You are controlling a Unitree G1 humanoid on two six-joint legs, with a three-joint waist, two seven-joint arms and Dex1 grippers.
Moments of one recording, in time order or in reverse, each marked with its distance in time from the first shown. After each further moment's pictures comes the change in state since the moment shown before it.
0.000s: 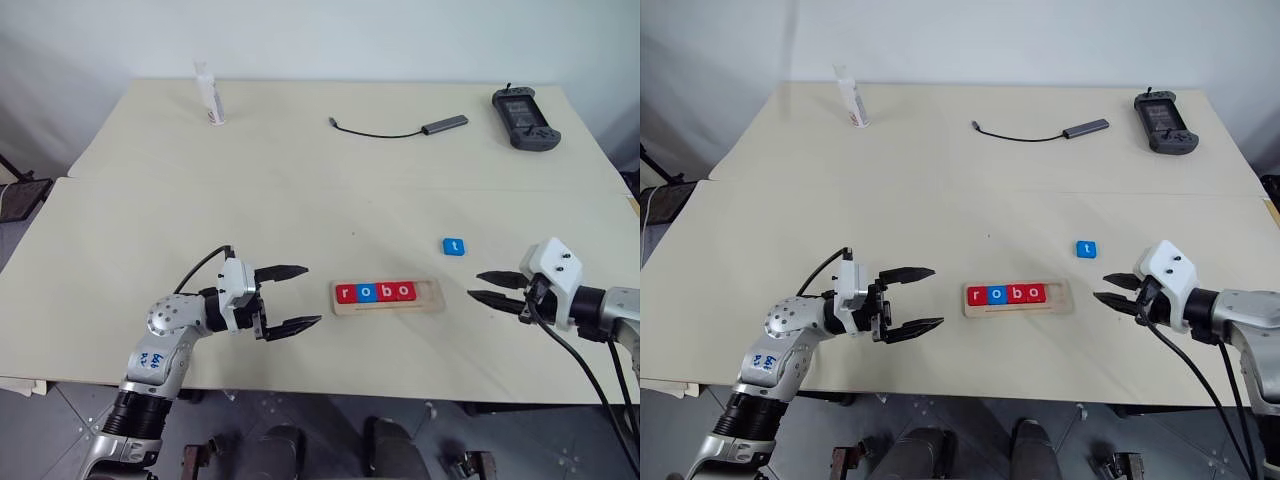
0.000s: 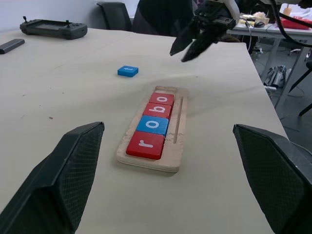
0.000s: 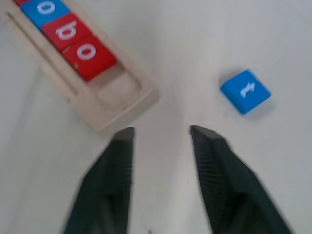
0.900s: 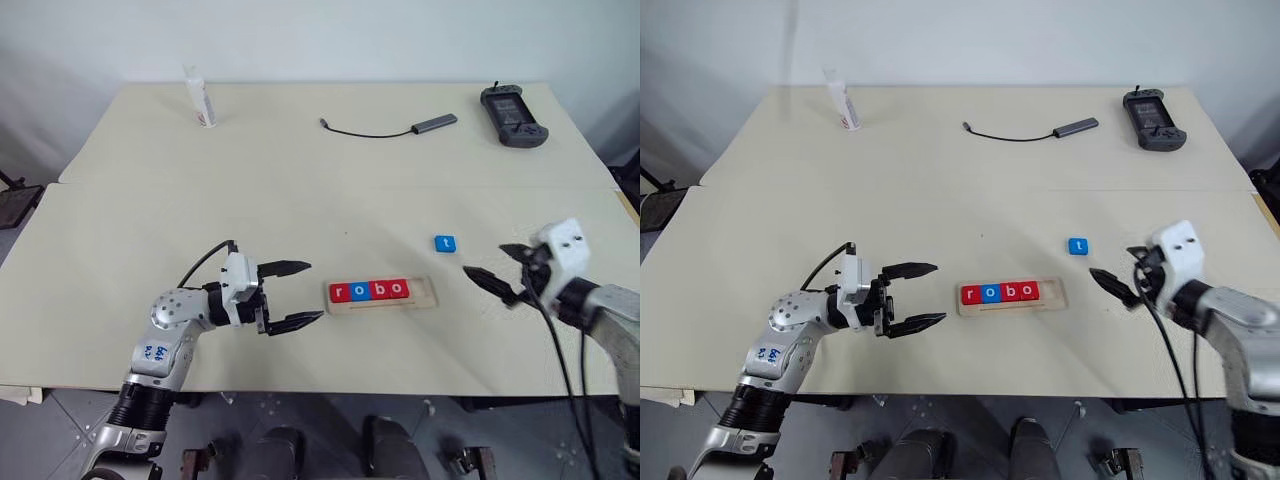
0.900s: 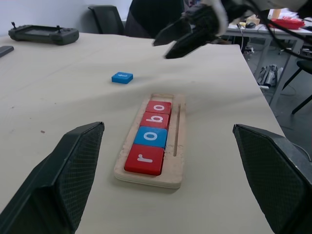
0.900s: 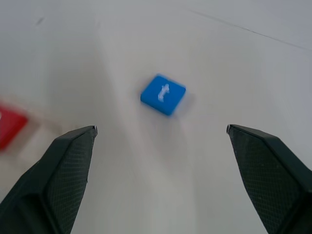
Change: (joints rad) left arm -0.038 -0.015 -0.007 0.031 0.003 -0.003 -0.009; right arm -0.188 0.226 0.005 -0.010 0.075 0.298 -0.431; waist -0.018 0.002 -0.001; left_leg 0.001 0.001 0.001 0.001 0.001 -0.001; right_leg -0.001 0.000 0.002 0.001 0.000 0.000
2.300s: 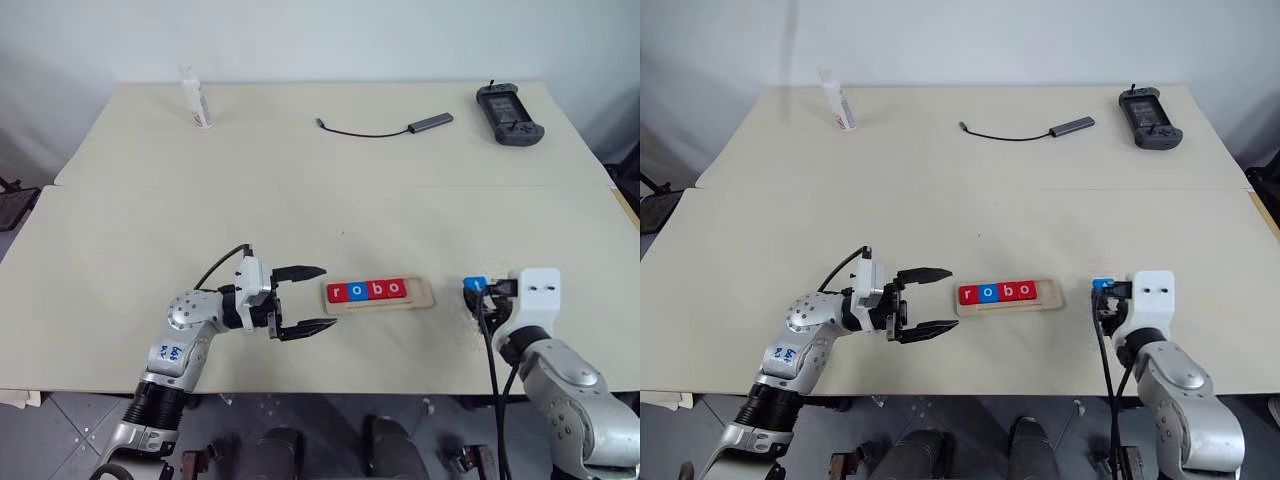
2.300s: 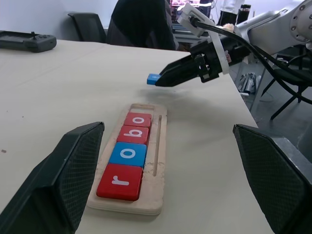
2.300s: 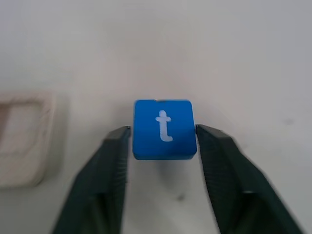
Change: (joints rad) left arm -0.017 -0.046 -0.042 0.029 0.000 -0.007 -0.031; right arm 0.315 0.373 -0.038 -0.472 -0.031 0.225 -0.474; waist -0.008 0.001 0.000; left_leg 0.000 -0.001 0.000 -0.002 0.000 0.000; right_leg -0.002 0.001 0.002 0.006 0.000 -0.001
